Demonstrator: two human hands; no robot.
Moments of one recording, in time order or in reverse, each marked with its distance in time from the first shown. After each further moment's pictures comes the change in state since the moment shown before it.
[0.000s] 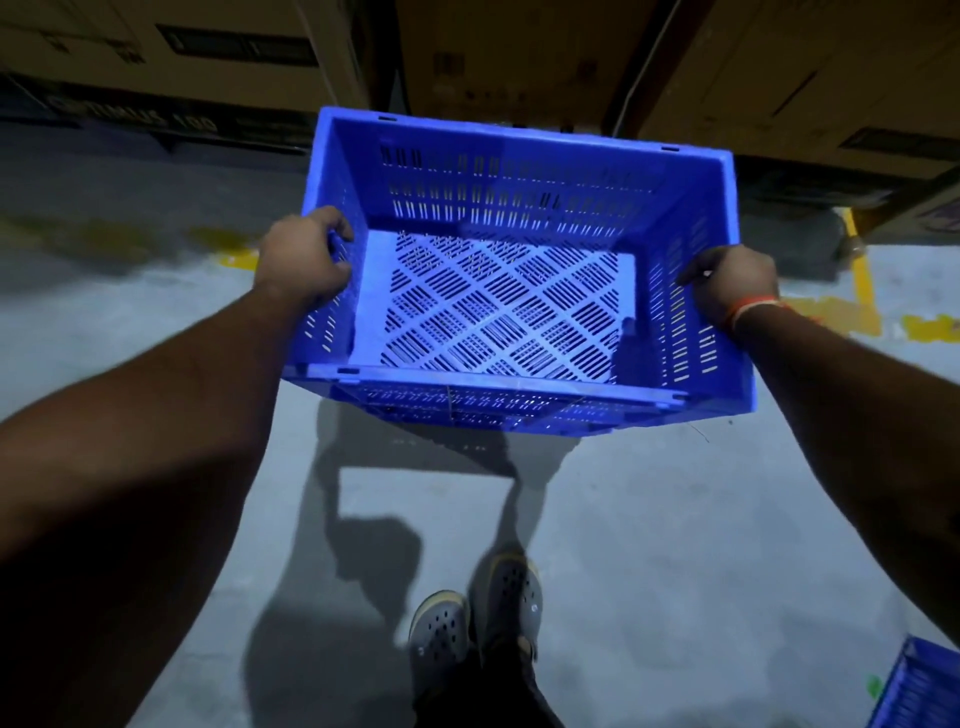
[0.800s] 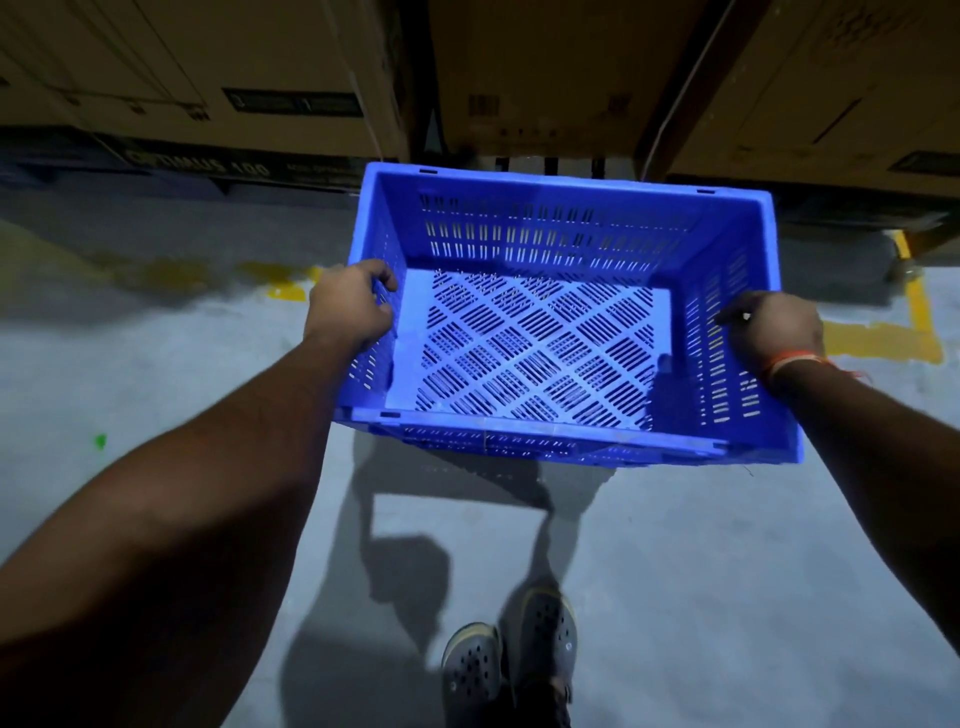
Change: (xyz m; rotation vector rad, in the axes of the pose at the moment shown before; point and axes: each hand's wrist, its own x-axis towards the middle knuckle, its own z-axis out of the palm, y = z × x) left_hand -0.002 0.005 -0.004 -0.018 -0.008 -0.083; right_hand -0.005 -0.002 0.000 -0.080 0.018 -0.062
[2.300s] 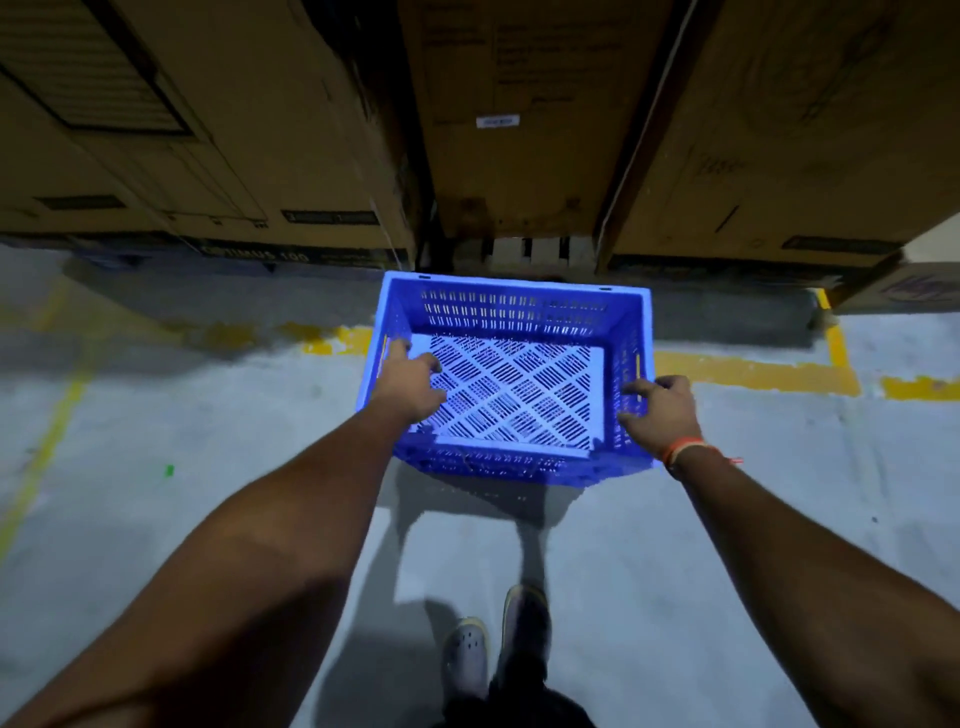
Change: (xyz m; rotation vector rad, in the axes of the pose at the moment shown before) left_hand -0.095 0.133 -0.096 0.092 -0.351 -0.054; right_hand -0.111 -0.015 -0.105 0.240 -0.255 0.011
